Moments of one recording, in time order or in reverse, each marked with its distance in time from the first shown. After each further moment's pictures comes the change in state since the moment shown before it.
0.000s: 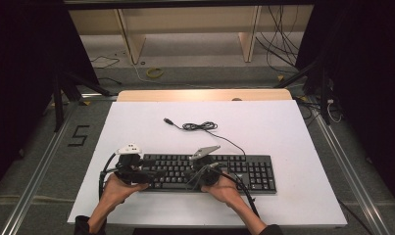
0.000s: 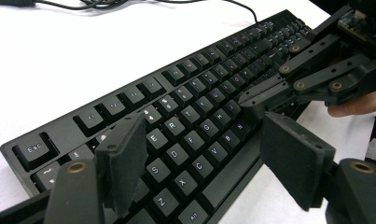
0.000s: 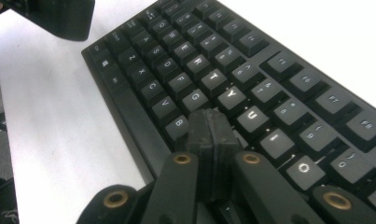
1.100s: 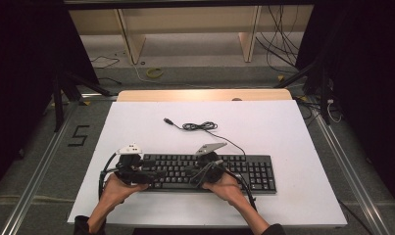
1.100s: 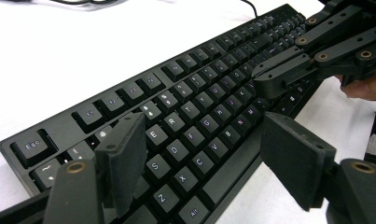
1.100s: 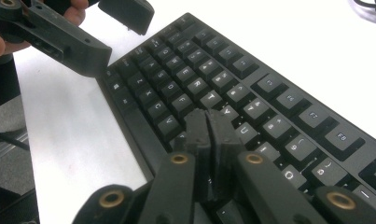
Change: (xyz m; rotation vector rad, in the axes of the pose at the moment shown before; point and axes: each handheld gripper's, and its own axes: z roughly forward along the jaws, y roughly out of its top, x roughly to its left) left arm 0.000 0.000 0.001 0.019 -0.003 0.012; right arm -0.004 0.005 -0.016 -0.072 0.021 0.029
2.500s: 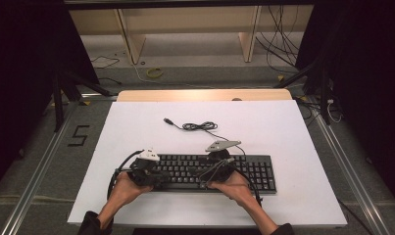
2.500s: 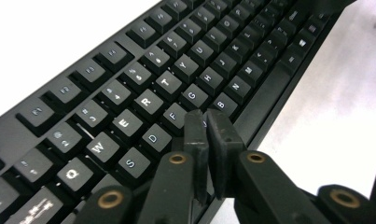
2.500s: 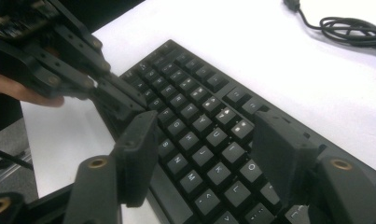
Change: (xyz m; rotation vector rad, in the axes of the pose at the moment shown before) left arm -0.016 0.003 0.033 0.211 0.002 0.161; right arm -0.009 -0.003 -0.028 -0.094 -0.033 0.054
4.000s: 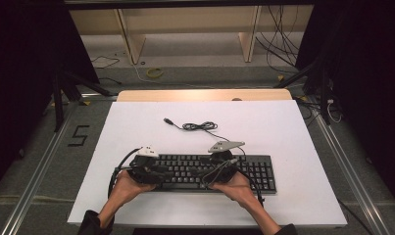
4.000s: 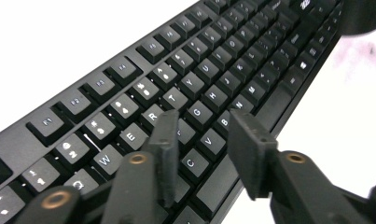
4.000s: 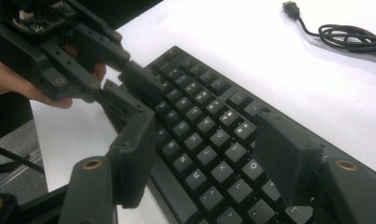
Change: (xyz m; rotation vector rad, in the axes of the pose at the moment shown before) left arm 0.005 0.004 -0.007 -0.073 -0.001 -0.064; right arm 0.002 -0.001 -0.007 -0.023 0.015 -0.005
